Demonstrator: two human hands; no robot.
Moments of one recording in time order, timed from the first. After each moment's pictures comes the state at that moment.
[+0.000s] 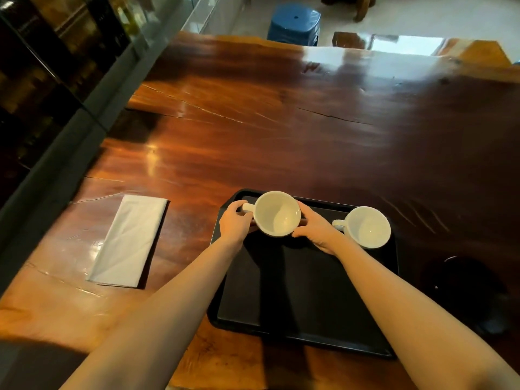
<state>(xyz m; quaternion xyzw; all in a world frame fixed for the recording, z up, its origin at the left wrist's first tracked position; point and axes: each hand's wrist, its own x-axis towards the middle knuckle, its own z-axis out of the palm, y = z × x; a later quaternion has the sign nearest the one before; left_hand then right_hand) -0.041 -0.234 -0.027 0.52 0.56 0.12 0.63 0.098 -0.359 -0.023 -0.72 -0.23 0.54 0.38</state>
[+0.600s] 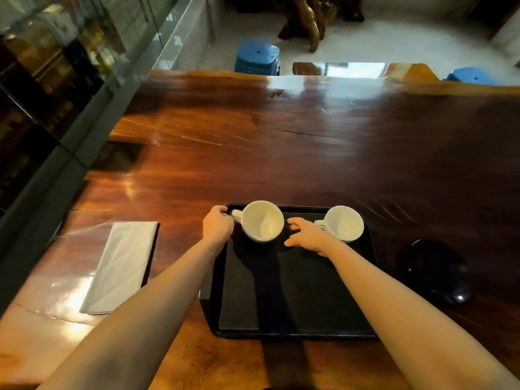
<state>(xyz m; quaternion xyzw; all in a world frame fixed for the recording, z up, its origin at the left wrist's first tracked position) -0.044 -0.207 -0.006 0.64 0.55 0.06 0.53 0.085 -0.379 0.009 -0.81 -0.20 0.49 0.27</state>
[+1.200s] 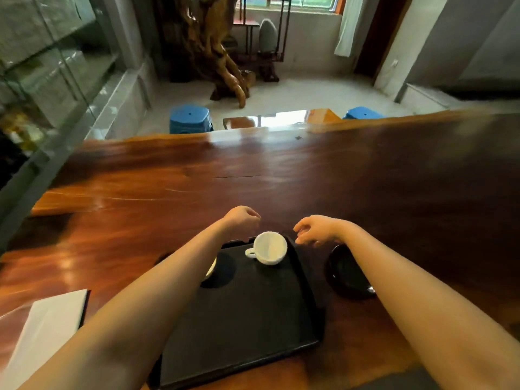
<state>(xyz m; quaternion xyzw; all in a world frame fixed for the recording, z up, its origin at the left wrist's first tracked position) 0.086 -0.330 0.119 0.81 0.24 -0.13 0.52 0.172 -0.522 0.134 -0.87 -0.20 0.41 0.19</state>
